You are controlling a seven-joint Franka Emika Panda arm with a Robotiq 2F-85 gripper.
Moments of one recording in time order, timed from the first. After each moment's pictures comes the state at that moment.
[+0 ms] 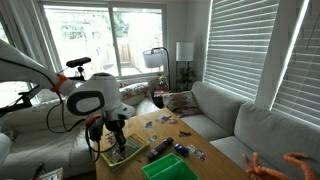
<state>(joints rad) 0.02 -0.39 0.05 -2.70 -0.04 2.39 0.05</state>
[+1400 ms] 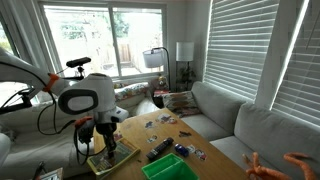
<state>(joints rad) 0.01 -0.48 0.05 -2.74 -0.06 2.22 0.01</state>
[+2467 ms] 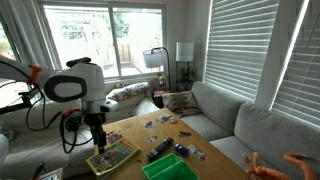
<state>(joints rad) 0.06 -0.64 0.07 -2.74 -0.07 2.01 -0.01</state>
